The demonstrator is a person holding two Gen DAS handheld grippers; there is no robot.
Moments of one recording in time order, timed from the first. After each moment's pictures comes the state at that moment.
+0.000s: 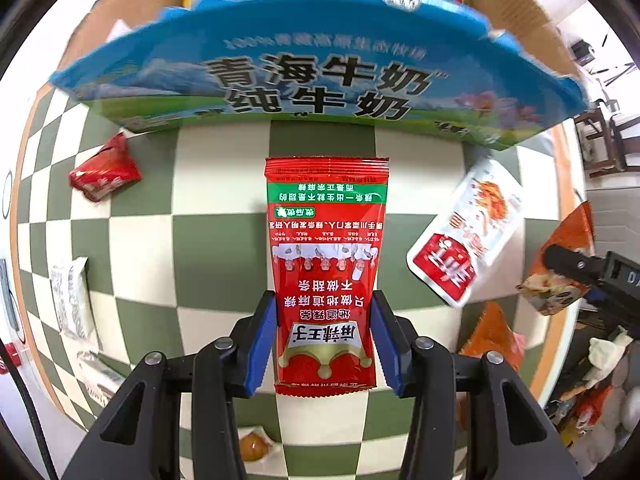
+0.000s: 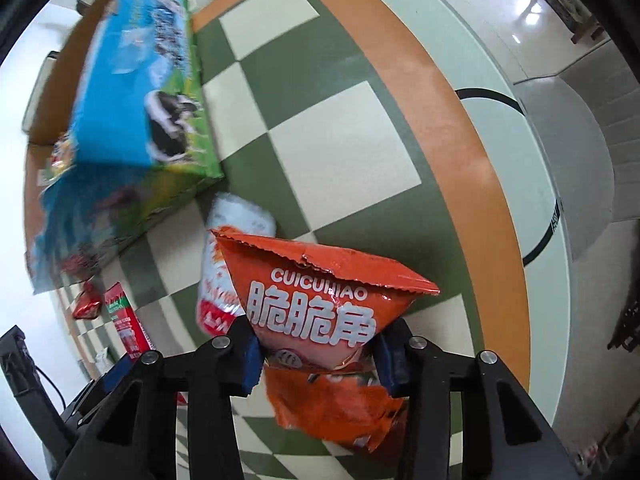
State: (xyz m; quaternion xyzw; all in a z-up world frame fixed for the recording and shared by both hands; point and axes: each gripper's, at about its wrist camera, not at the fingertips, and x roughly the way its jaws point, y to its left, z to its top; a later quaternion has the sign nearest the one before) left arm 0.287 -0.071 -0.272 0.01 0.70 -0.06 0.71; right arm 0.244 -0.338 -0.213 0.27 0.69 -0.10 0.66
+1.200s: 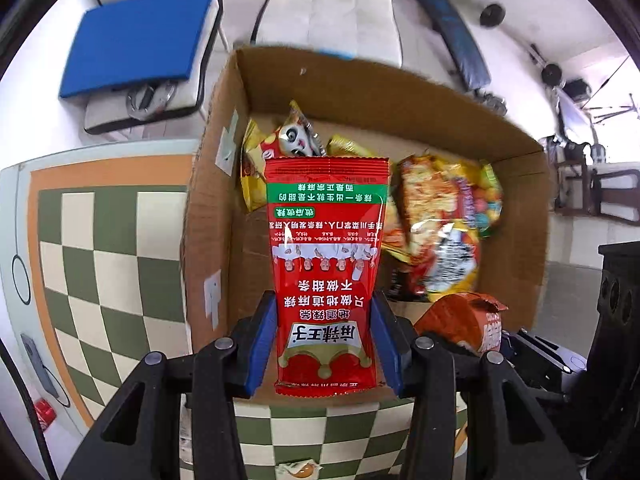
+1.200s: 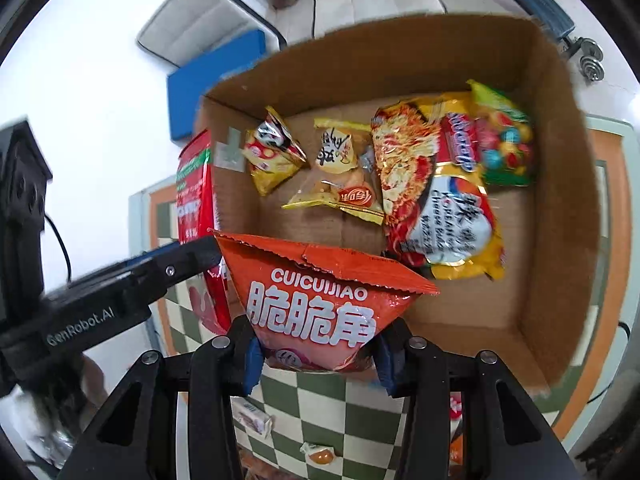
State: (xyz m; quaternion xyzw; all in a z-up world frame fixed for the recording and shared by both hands) left arm 0.512 -0.006 -0.209 -0.04 0.74 -0.08 0.67; right arm 0.458 -0.160 -0.142 0.20 0.71 0.11 0.67
